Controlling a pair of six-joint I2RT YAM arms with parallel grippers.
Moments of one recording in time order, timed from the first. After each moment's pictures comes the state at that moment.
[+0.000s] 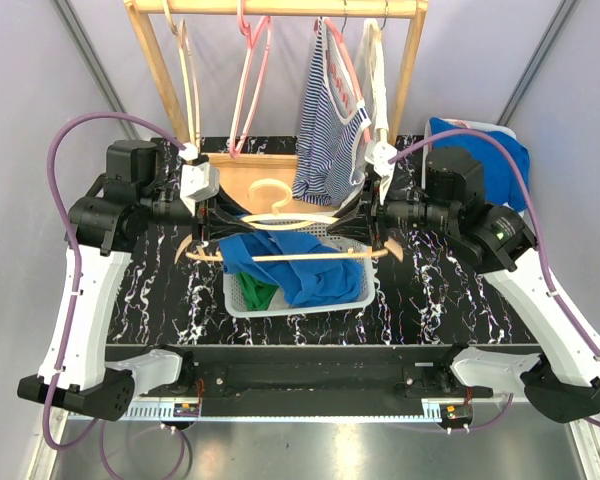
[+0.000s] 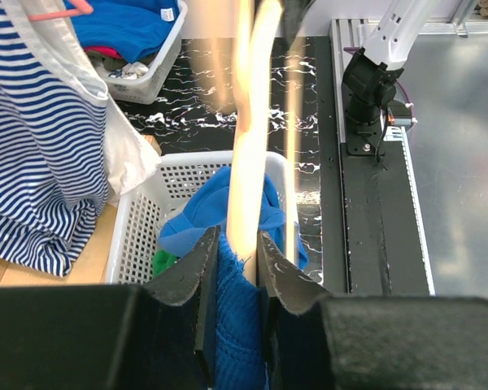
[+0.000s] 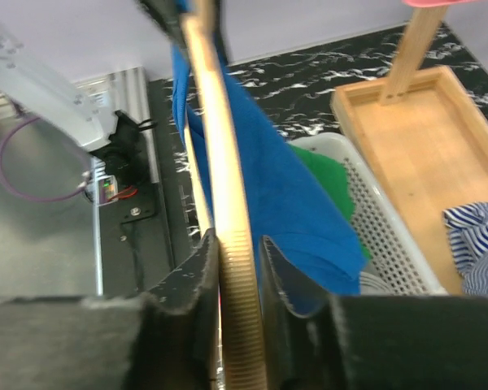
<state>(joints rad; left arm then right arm) -0.23 1.17 1.64 -1.10 1.21 0.67 0.67 1.16 1.56 -0.68 -0.62 -0.12</state>
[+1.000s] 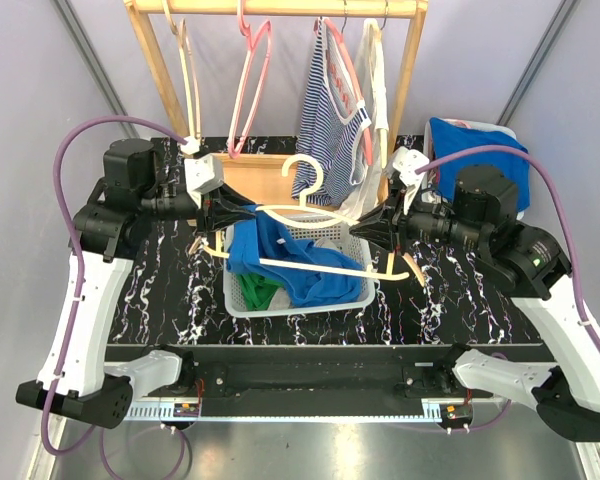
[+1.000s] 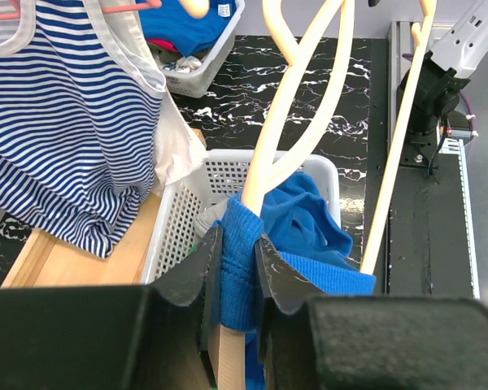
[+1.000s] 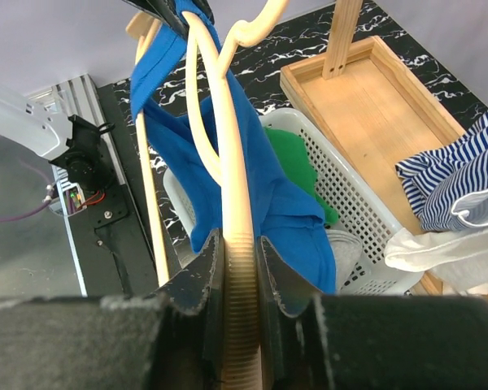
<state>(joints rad) -0.23 1.13 1.56 -0.89 1.07 0.53 0.68 1.04 1.56 -0.78 -0.43 -0.08</state>
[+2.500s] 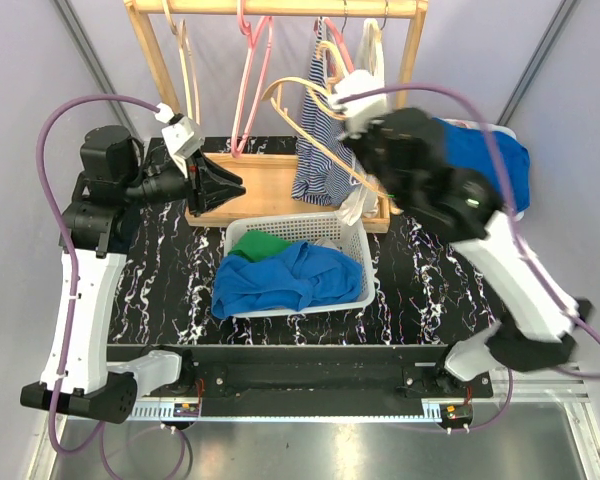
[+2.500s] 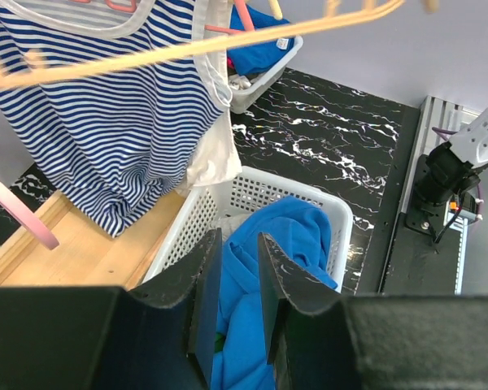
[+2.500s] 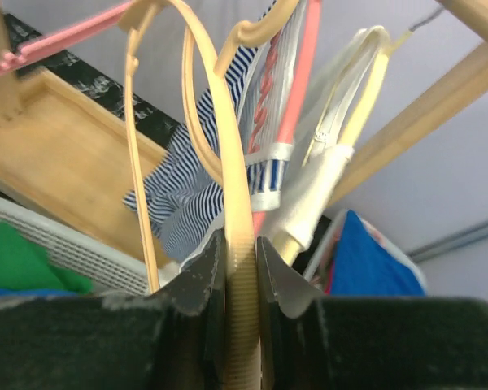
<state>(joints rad) -0.15 1.15 1.62 -0.75 0.99 0.20 0.86 1.42 2.04 -0.77 0.52 -0.32</state>
